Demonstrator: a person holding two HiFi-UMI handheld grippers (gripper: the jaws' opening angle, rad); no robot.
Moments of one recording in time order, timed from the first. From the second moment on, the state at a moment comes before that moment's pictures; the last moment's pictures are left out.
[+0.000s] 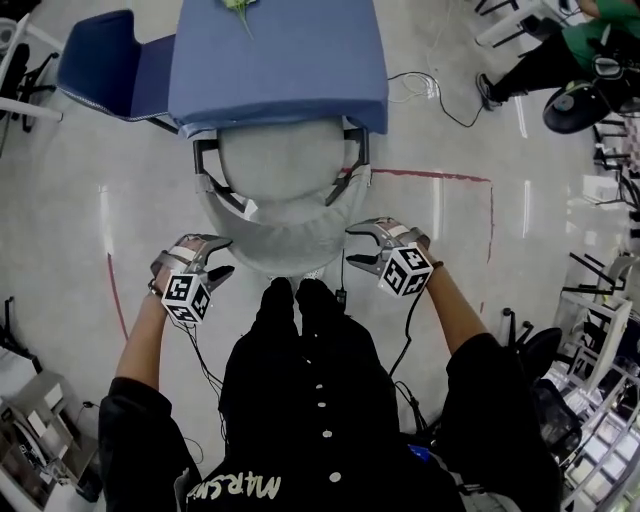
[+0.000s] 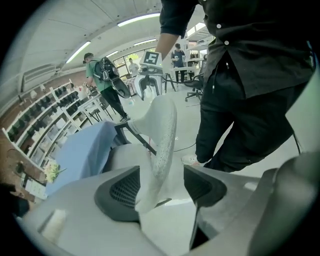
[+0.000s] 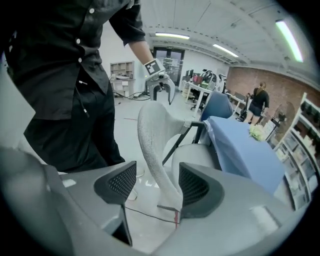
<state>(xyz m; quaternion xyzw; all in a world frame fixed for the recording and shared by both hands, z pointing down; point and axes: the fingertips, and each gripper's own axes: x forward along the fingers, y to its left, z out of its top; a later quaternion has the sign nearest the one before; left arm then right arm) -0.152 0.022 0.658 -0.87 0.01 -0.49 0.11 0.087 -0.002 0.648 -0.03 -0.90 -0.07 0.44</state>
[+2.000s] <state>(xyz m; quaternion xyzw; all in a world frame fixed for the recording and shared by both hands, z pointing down) -0.209 -0.064 0.273 -0.78 0.62 -0.08 0.01 0.181 -0.108 0.248 0.54 -0.84 -0.01 -0.02</state>
